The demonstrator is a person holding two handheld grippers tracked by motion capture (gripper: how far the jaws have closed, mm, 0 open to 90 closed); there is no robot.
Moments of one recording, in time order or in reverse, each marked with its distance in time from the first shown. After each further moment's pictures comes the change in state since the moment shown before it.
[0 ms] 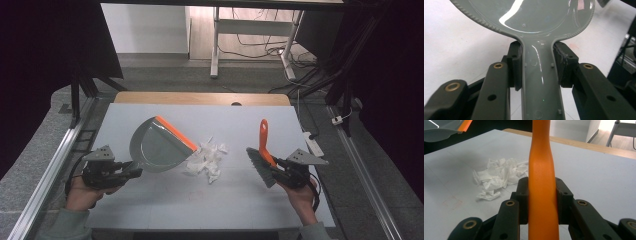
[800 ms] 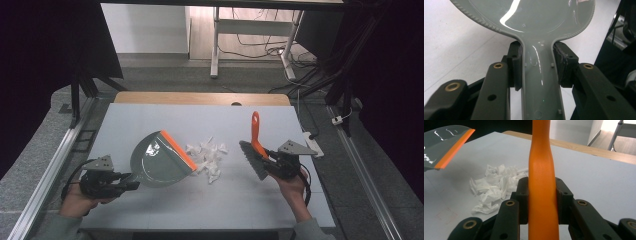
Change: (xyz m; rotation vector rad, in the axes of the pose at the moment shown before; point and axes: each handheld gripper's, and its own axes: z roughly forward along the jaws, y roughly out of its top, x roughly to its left) left arm 0.002 -0.021 0.000 0.107 -0.076 0.072; right arm 0.000 0.016 0.028 0.001 0.010 0.000
